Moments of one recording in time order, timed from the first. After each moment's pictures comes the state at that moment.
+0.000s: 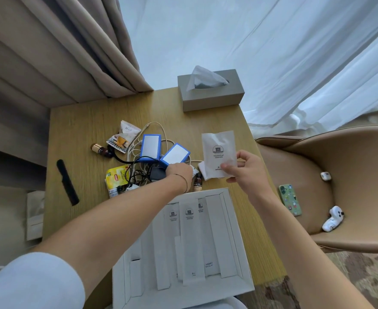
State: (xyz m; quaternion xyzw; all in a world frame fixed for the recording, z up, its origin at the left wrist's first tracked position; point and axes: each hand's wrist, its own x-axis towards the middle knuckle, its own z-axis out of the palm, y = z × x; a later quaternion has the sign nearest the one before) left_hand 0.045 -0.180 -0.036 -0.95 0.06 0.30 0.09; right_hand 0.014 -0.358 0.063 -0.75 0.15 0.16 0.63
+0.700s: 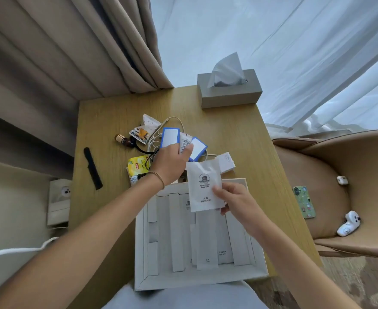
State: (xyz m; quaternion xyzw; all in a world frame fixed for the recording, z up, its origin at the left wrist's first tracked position) left_hand -0.007 -0.106 0.055 -0.92 -0.11 0.10 -0.37; right_hand -0.071 -0.313 0.059 -0.70 0.07 0.33 0.63
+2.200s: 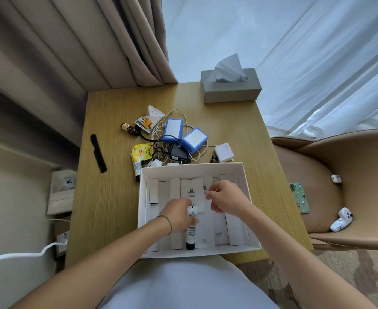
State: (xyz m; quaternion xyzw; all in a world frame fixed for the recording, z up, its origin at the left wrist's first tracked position) left_hand -0.156 -0.137 -0.011 -0.87 -0.09 0.35 -0.34; right_hand -0.095 -0.306 0.025 -0.88 -0.02 0.34 0.33
